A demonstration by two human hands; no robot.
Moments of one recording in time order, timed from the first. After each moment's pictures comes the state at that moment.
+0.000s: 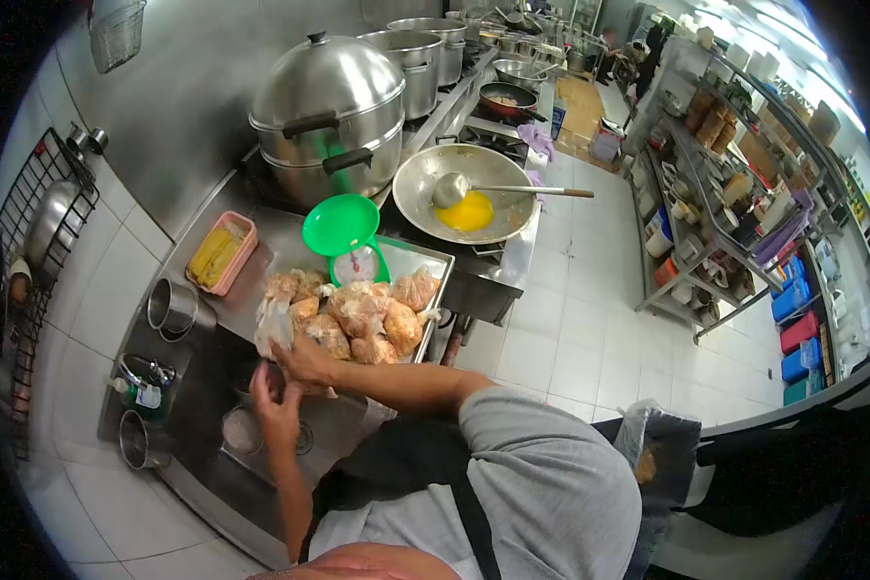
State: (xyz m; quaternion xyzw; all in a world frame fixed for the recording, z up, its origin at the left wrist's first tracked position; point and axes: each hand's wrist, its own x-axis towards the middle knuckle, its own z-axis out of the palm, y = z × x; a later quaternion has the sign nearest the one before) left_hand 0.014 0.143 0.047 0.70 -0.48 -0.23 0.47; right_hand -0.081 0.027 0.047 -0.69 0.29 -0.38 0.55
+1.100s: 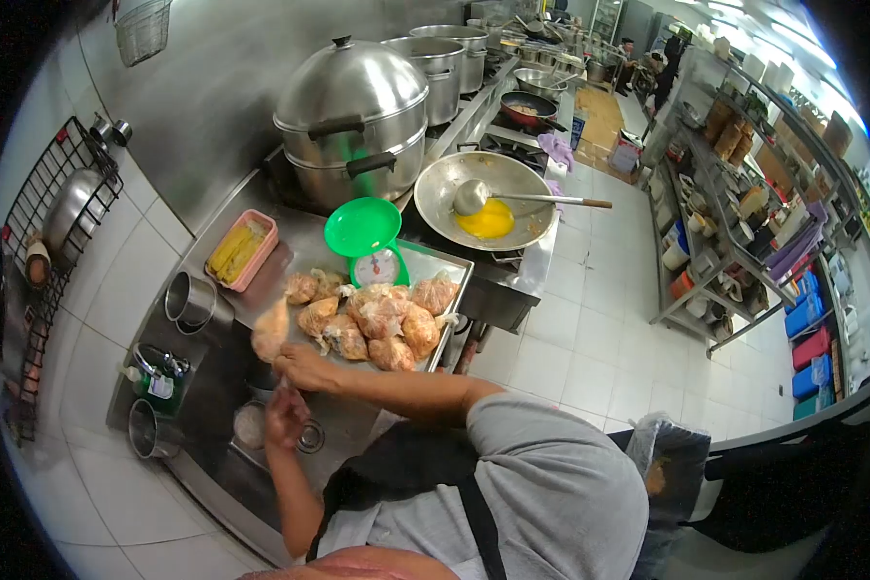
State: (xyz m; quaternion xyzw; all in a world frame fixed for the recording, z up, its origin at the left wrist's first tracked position) left_hand 0.067 0.156 -0.013 0.34 -0.15 -0.65 0.66; right_hand -0.059 0.038 0.049 -0.75 0.21 -0.31 0.55
